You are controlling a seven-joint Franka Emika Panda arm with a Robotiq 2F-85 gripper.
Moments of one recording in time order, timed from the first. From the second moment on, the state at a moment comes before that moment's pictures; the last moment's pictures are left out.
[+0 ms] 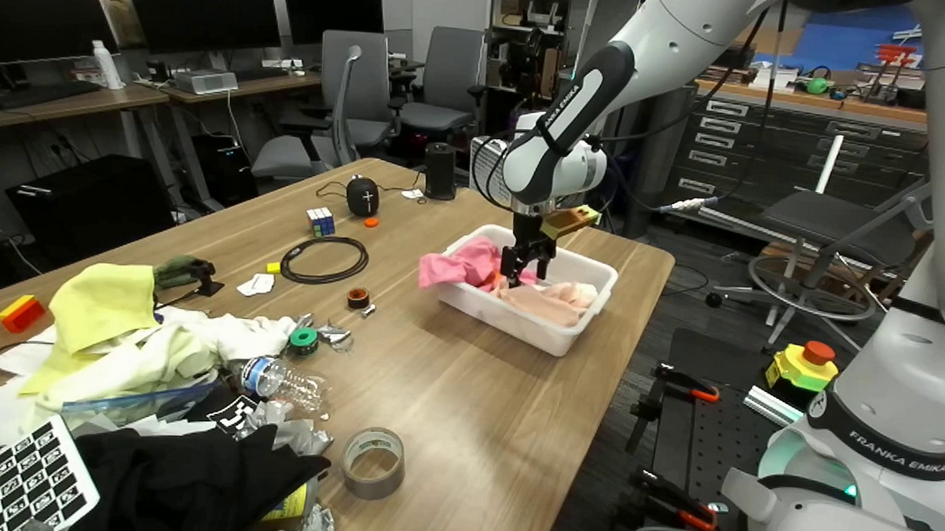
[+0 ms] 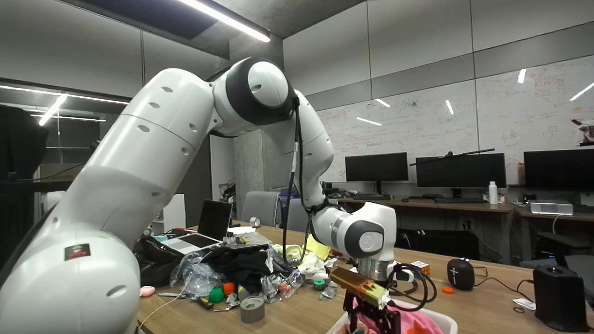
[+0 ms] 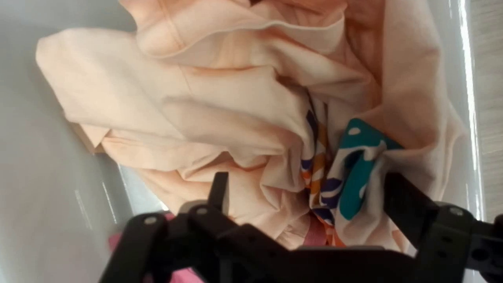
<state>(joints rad) -0.23 0.51 -0.11 -2.09 0.15 2.46 -0.18</state>
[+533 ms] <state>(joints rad) -0.22 0.58 -0.11 -2.09 0.10 2.52 -0.16</state>
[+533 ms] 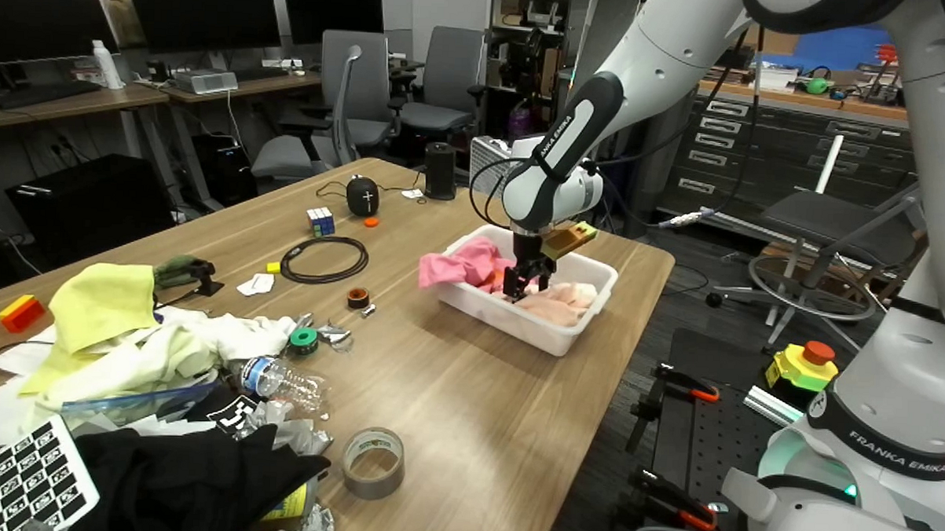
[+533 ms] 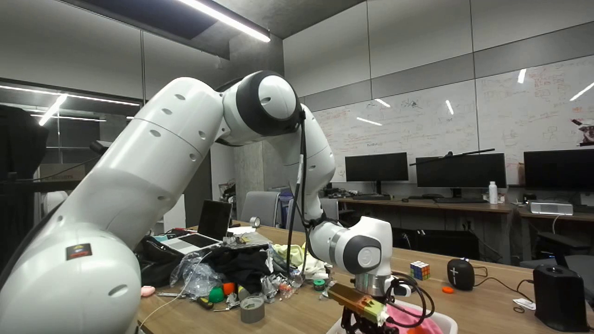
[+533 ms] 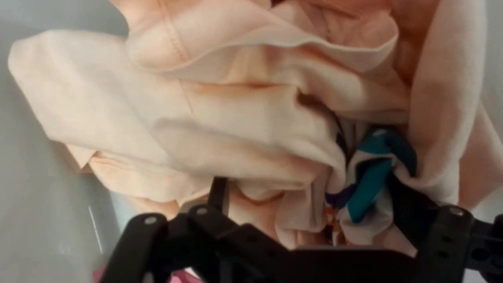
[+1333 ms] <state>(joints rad) -0.22 0.60 -0.11 -2.09 0.09 2.55 -0.14</state>
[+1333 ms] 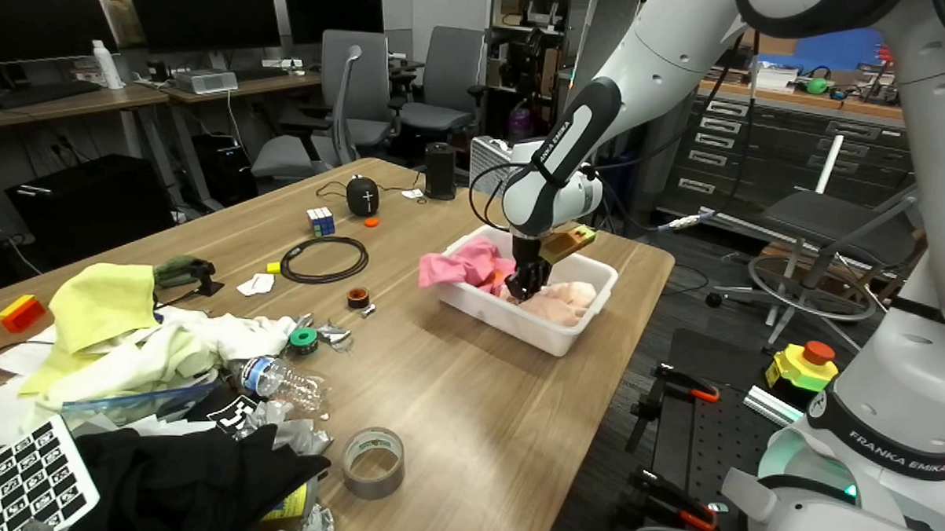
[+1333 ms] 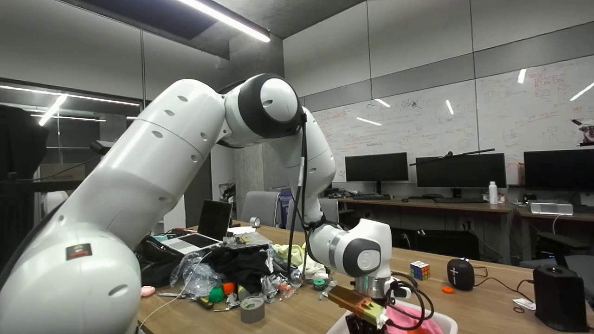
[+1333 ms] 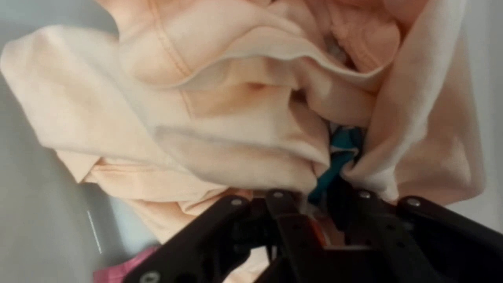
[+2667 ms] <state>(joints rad) -0.30 0.27 -0.12 -1.95 0.14 2.56 -0.14</state>
